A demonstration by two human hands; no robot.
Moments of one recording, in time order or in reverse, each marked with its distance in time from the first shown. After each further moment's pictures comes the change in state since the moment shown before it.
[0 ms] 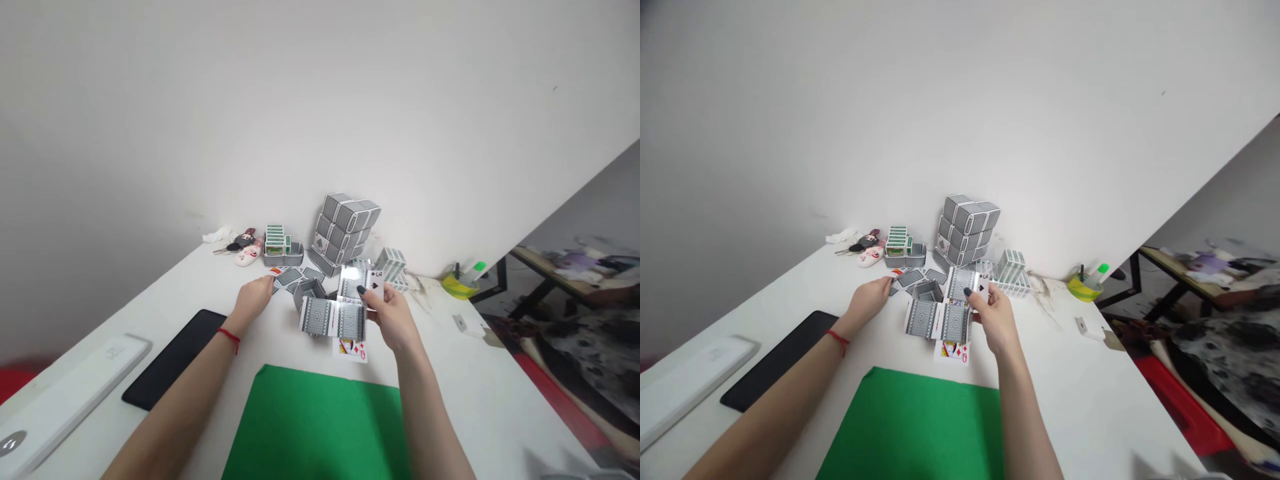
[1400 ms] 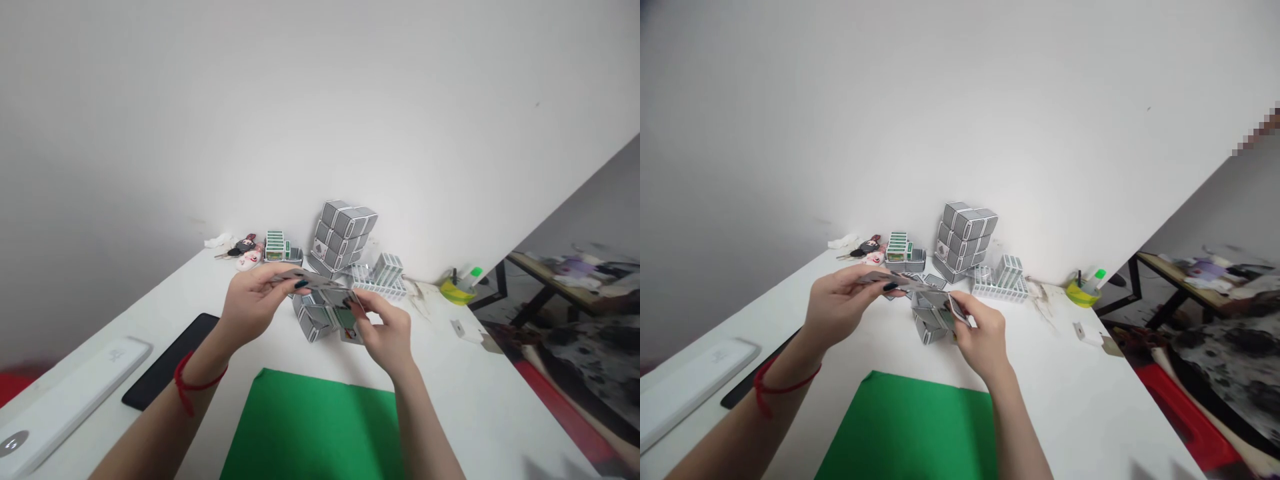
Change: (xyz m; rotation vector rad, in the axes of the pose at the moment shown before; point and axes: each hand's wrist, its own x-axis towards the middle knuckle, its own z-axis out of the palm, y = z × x) left_hand -0.061 0.113 -0.130 -1.010 0.247 0.277; right_hand -0.031 -0.009 0.012 -0.758 0.071 -0.730
